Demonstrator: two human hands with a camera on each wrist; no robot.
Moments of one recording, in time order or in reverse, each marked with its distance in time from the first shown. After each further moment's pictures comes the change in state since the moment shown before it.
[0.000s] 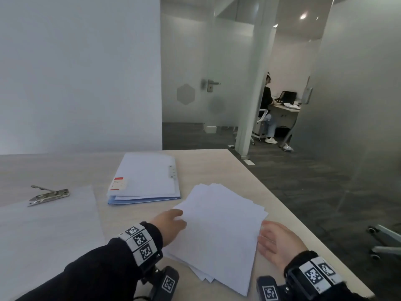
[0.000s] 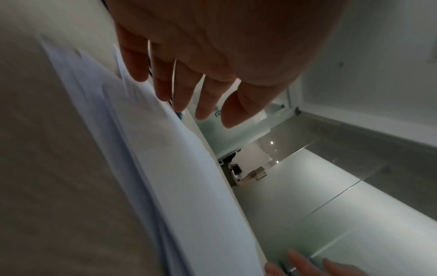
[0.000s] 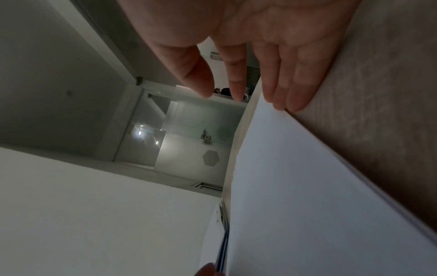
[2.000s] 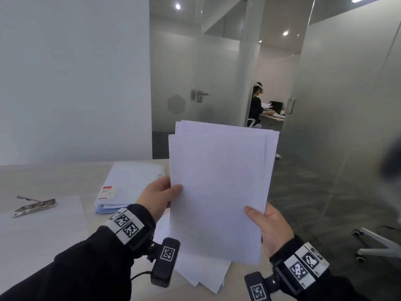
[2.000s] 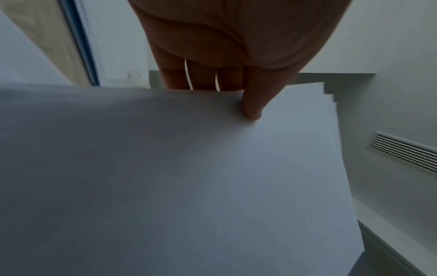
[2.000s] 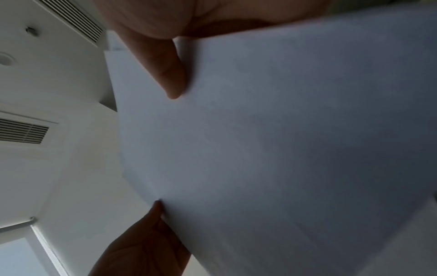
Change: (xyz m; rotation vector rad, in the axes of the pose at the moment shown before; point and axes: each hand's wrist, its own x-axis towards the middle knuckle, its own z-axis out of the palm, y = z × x) left_hand -0.021 0.063 -0.029 -0.800 0.084 0.417; right_hand -0.026 -0.035 -0.001 -0.030 -0.216 -0.475
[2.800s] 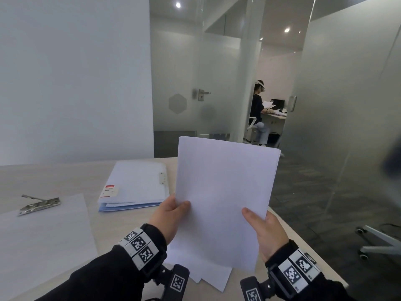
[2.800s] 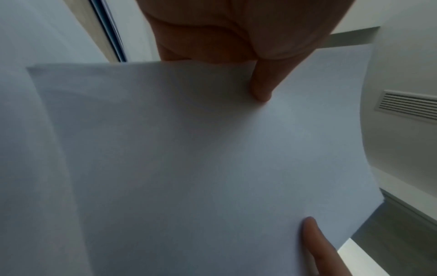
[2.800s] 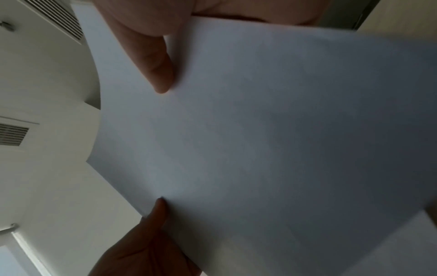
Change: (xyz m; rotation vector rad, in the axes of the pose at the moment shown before) left_hand -0.033 -0.031 0.021 0.094 0.031 -0.034; right_hand -0.008 0.017 0.006 -0.022 0.030 0.014
